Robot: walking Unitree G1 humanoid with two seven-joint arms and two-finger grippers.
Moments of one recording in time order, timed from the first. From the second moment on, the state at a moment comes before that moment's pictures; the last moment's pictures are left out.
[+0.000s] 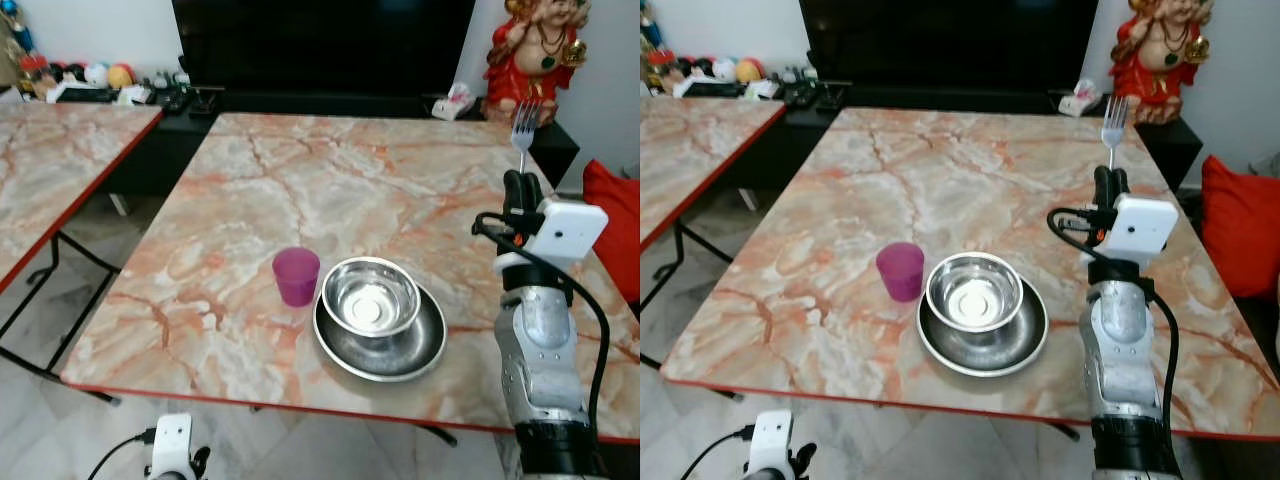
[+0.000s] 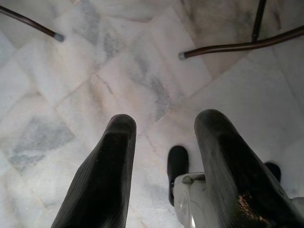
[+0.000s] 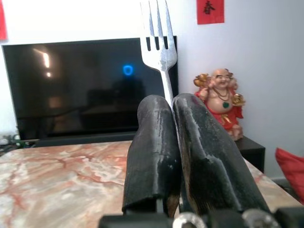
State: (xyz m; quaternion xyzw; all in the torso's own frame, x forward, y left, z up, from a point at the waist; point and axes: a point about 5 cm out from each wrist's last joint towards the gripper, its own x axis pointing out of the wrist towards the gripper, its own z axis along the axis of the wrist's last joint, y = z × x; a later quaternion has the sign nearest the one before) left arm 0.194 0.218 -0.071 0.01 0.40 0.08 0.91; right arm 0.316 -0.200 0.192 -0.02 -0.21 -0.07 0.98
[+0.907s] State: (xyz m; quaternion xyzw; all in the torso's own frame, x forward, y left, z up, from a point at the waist) left arm 0.198 0.225 -0.067 0.01 0.39 0.08 0.92; right arm 0.323 -0.254 0.145 -0.07 0.07 -0.12 0.99
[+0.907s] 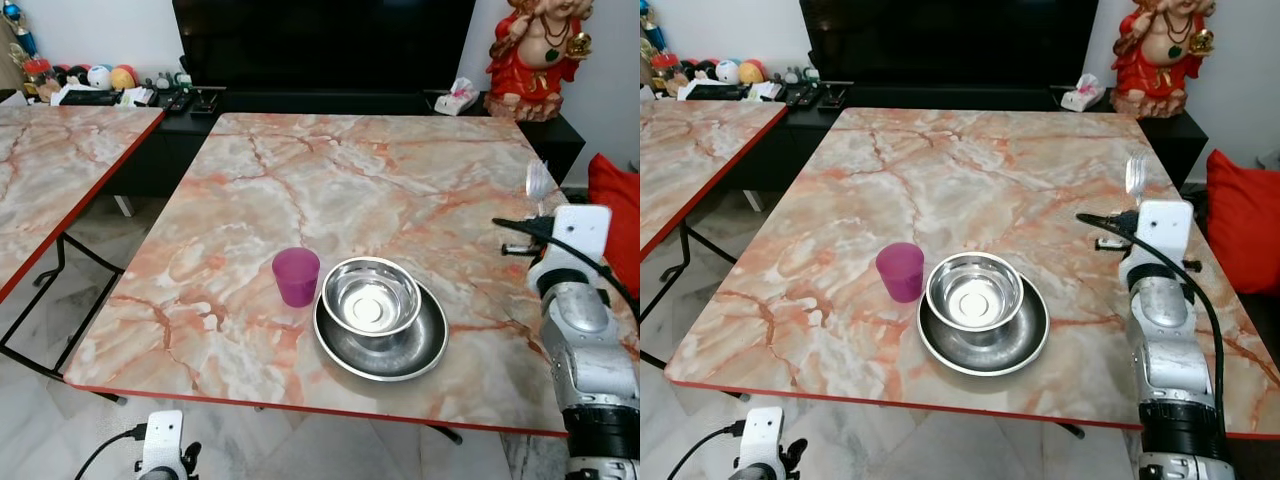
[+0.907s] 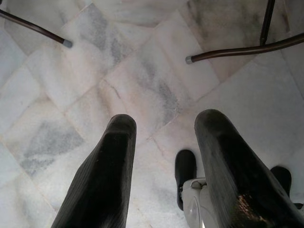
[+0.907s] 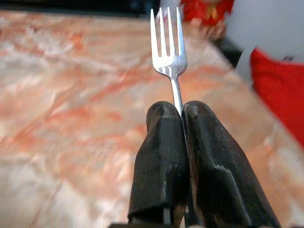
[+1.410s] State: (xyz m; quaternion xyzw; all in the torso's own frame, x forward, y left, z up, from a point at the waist) left arm 0.199 0.225 -0.067 0.01 0.39 0.08 0.92; right arm 0.317 -0.247 0.098 -0.04 0.19 -0.11 0.97
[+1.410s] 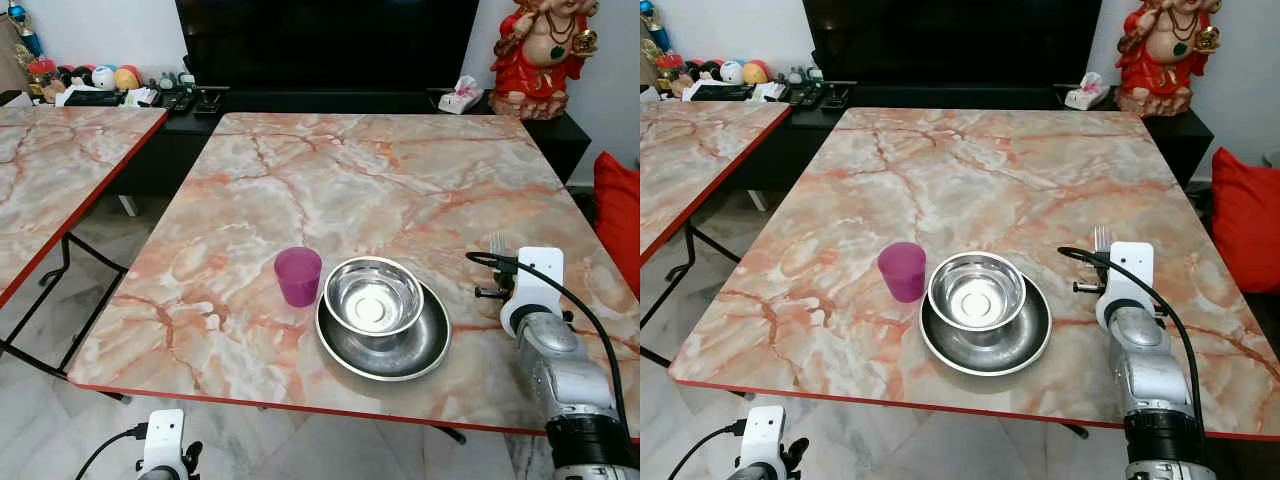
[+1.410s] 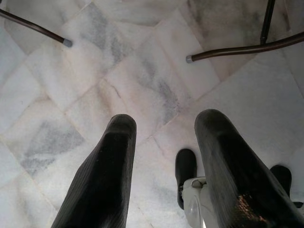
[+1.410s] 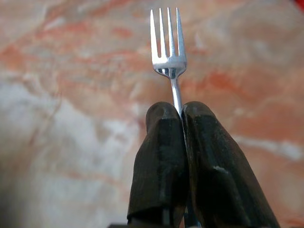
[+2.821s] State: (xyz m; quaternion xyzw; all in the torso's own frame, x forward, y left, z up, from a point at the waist) left arm 0.199 0.226 -0.067 0.01 0.40 0.08 0.91; right arm 0.326 -0.215 0.078 -0.01 0.24 -0.10 0.97
